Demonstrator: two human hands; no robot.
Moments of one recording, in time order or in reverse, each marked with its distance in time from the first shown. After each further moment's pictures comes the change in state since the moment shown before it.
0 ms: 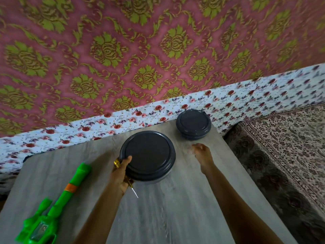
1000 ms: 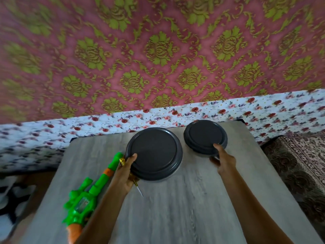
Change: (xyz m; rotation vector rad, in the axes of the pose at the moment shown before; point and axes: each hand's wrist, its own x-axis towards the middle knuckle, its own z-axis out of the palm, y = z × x) left_hand 0.002 0.035 -0.096 -0.128 0.078 0.045; right_hand -0.049 -0.028 0.062 0.433 0.077 0.161
